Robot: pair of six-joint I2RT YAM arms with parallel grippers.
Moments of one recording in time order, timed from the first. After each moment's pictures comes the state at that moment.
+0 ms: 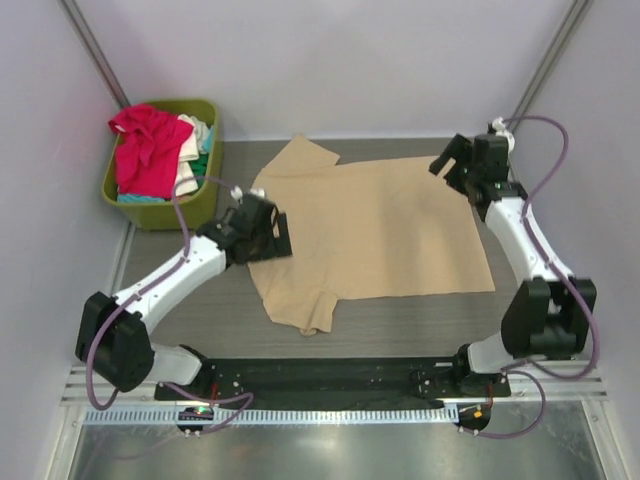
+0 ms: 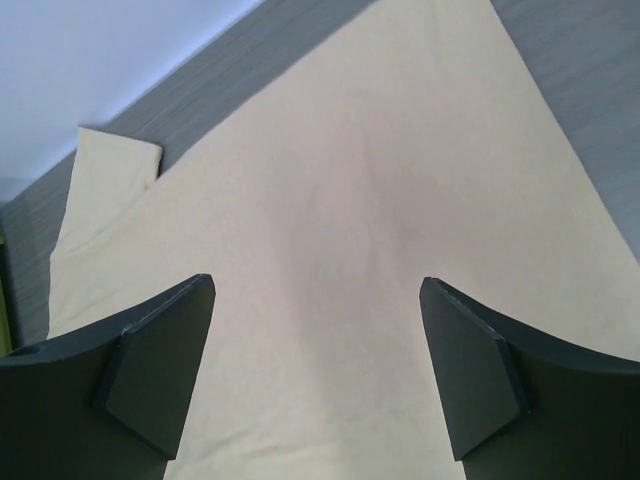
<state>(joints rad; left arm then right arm) -0.54 1.36 1.08 -0.64 -0.18 -0.61 0.00 1.52 1.29 -0.31 0.04 0.56</state>
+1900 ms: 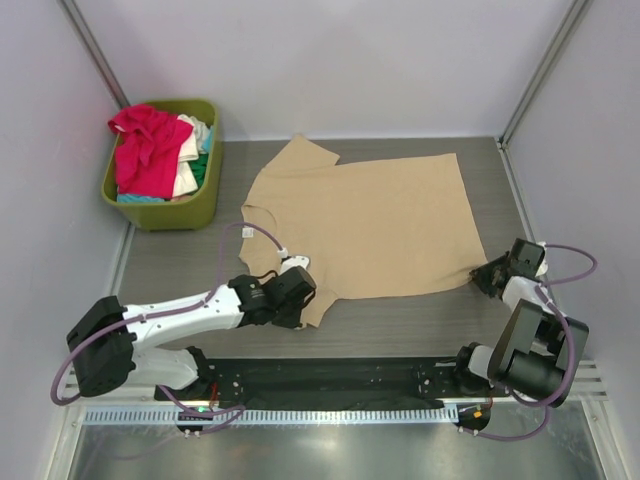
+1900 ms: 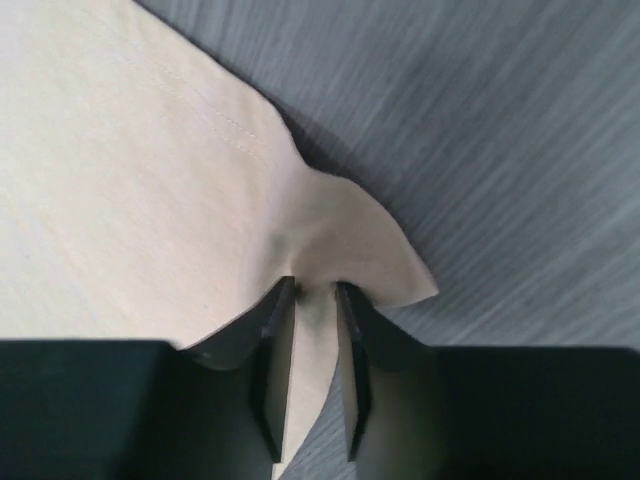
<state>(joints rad) -1.05 1.27 0.77 -0.60 -0.22 -0.75 -0.47 1.24 0.46 -0.15 -0.13 0.71</state>
